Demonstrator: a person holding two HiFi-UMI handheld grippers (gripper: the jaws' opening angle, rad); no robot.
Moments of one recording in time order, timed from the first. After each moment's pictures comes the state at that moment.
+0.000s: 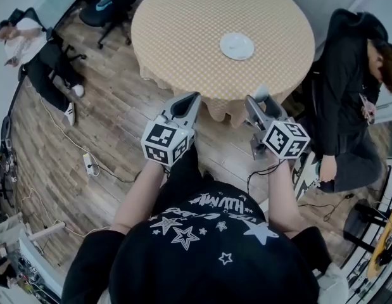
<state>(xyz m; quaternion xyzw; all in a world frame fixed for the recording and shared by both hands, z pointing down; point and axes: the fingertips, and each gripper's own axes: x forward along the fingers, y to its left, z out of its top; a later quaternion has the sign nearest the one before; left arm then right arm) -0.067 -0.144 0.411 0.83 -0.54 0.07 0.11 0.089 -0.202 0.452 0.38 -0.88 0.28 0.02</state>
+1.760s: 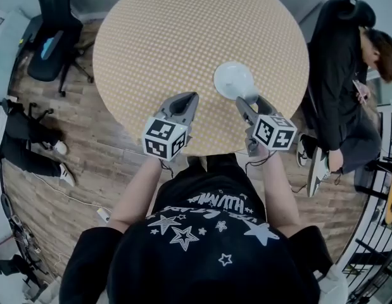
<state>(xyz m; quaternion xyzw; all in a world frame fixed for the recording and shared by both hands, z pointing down) -0.143 -0.390 0.471 0.90 -0.38 0.11 0.18 0.017 -0.390 0.524 0.53 -0.78 0.32 0.11</state>
